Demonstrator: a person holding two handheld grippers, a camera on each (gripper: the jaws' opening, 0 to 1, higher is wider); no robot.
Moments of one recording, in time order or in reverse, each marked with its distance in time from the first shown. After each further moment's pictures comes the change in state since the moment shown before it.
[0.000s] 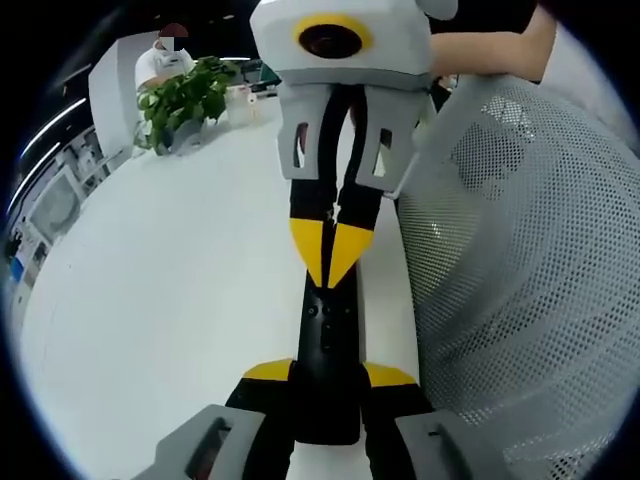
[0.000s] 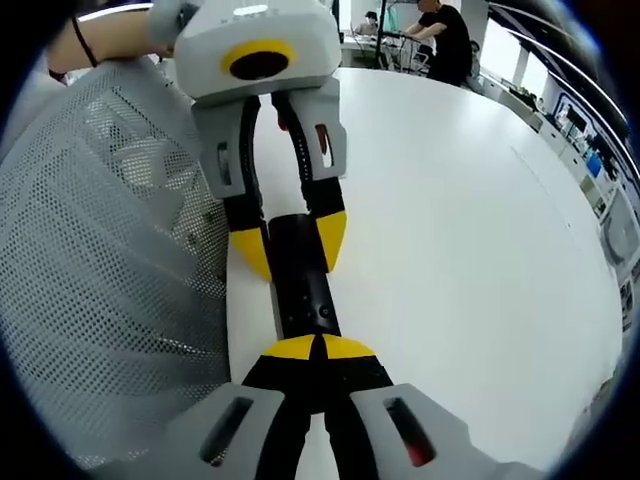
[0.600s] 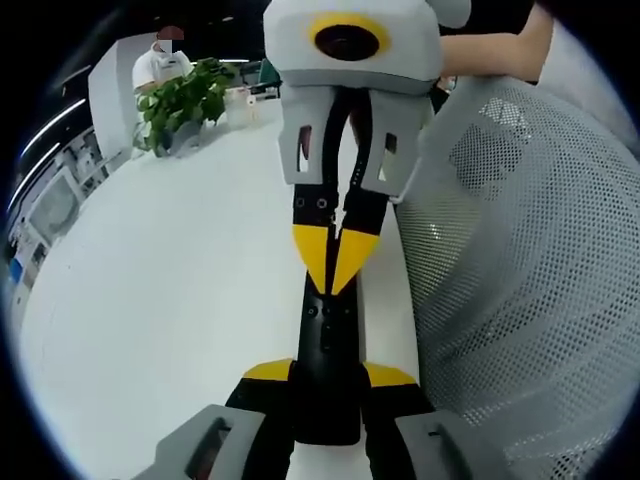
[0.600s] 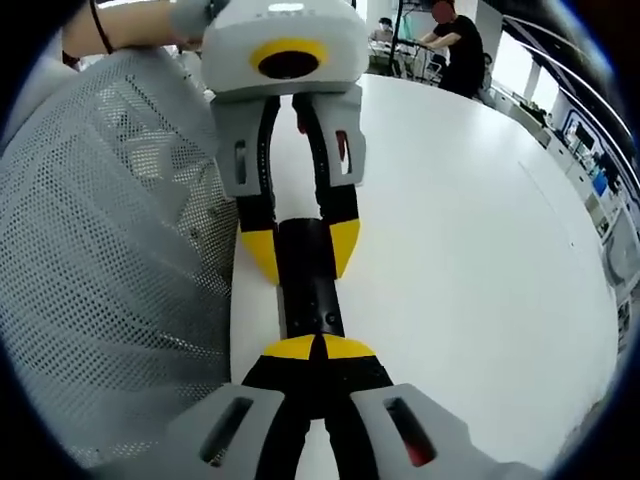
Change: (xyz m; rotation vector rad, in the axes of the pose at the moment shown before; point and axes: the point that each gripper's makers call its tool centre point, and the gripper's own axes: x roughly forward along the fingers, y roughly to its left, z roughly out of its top) left arm 0.000 0.001 0.000 0.007 -0.009 -0.008; right arm 0.003 0.004 0.005 -0.079 -0.005 0.007
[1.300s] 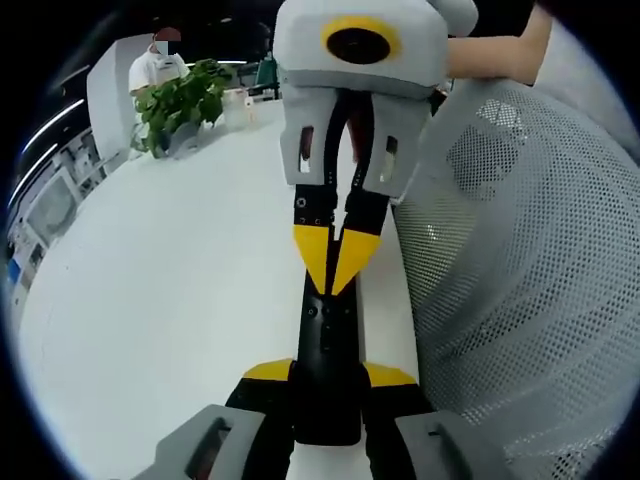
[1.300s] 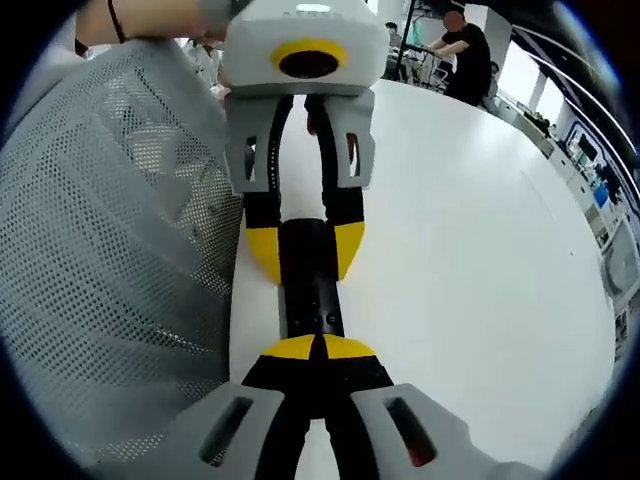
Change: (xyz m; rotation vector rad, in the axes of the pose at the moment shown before) left arm -0.001 -0.001 0.000 -0.003 -0.013 -0.014; right arm -0.001 -0.001 0.000 -0.001 -0.020 0.003
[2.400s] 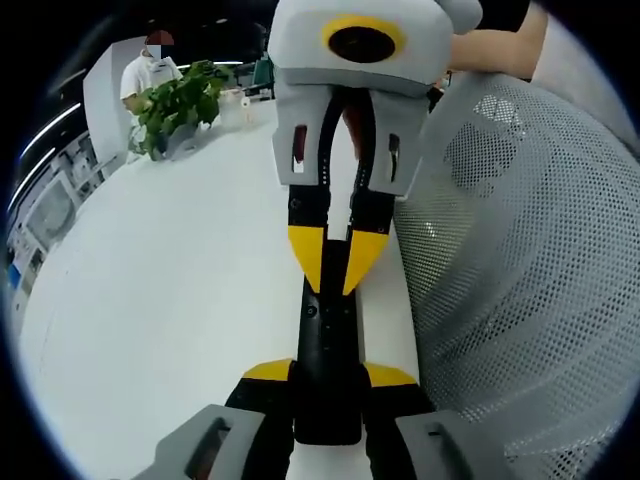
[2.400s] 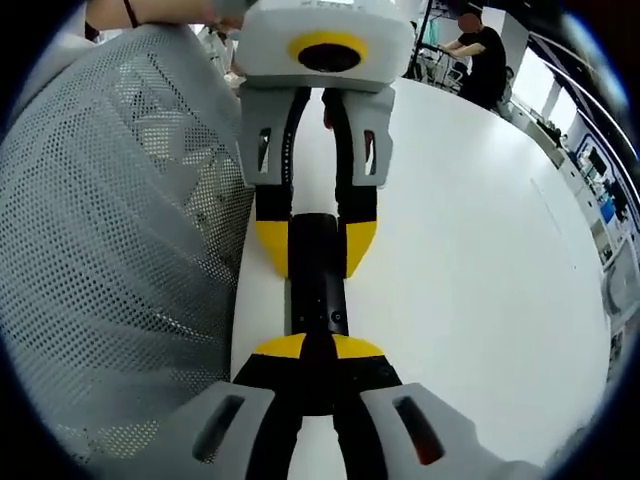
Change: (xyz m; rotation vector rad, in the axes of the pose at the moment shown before) left arm 0.000 -0.001 0.000 0.019 0.008 0.000; right arm 0.001 0.004 -0.002 -0.071 0.041 0.017
